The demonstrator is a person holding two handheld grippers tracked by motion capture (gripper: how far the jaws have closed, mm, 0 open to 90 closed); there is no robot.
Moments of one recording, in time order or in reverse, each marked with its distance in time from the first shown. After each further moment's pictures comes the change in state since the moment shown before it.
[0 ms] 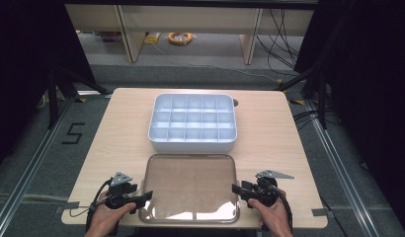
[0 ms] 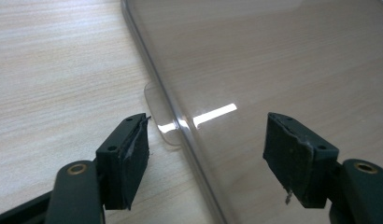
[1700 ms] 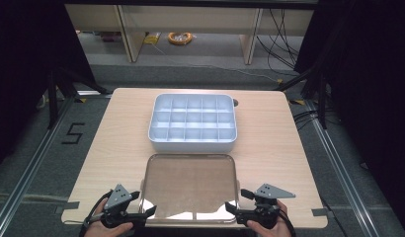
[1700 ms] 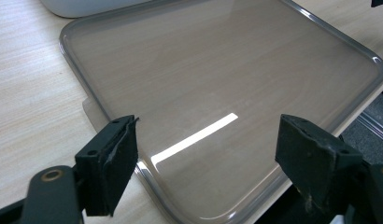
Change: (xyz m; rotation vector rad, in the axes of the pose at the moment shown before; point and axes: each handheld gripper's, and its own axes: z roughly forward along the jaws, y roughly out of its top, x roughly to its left) left arm -0.032 -0.021 -0.029 -0.162 -0.119 0.189; right arm 0.044 -0.026 -0.029 -0.060 0.107 -0.180
